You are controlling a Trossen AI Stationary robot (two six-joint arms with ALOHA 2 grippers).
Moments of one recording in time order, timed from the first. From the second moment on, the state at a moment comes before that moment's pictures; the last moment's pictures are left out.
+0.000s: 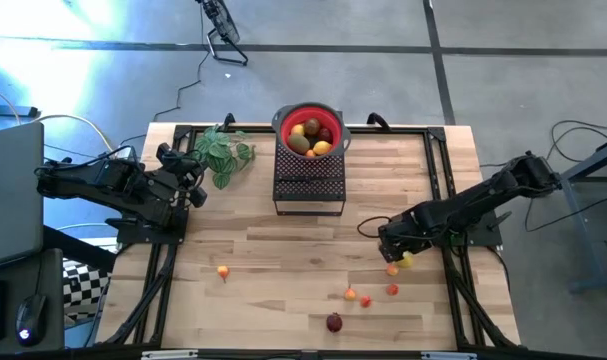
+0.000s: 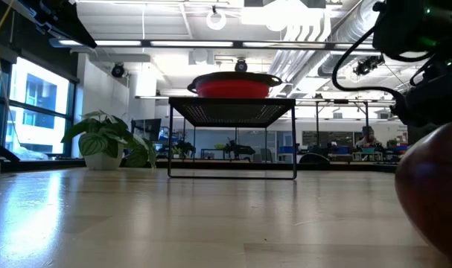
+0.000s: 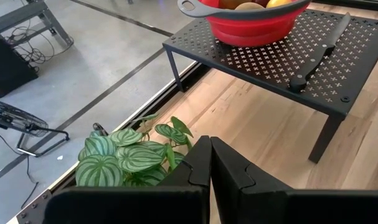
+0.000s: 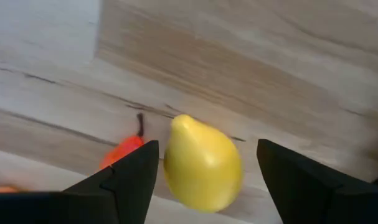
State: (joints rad) left arm -0.18 0.57 0.87 -1.02 -0.84 -0.46; right arm 0.29 1.29 0.59 -0.79 -0.25 1.51
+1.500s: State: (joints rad) left arm -0.18 0.57 0.87 -1.02 -0.84 -0.45; right arm 0.33 1.35 0.59 -0.79 -0.24 1.58
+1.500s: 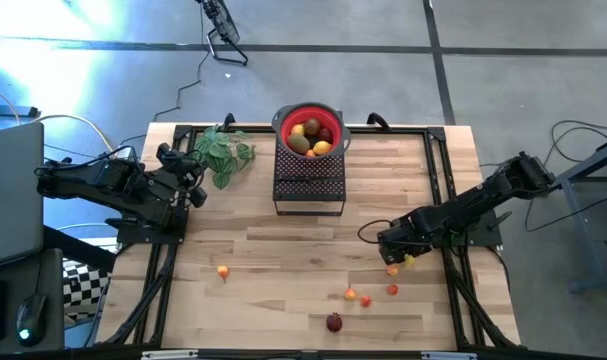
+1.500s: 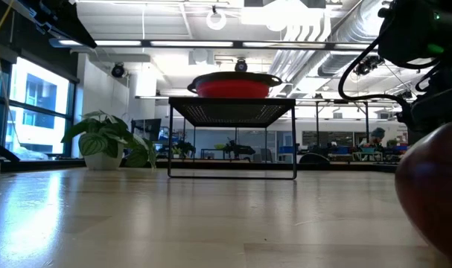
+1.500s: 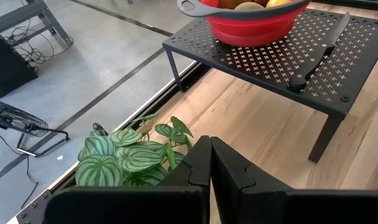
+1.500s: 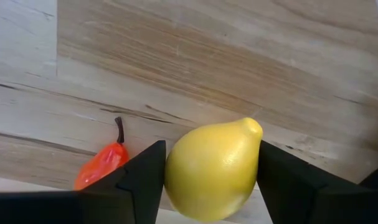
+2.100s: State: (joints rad) left arm -0.18 0.57 0.87 -1.02 -0.84 -0.45; right arm 0.33 1.26 0.59 -0.75 -0.17 1.57
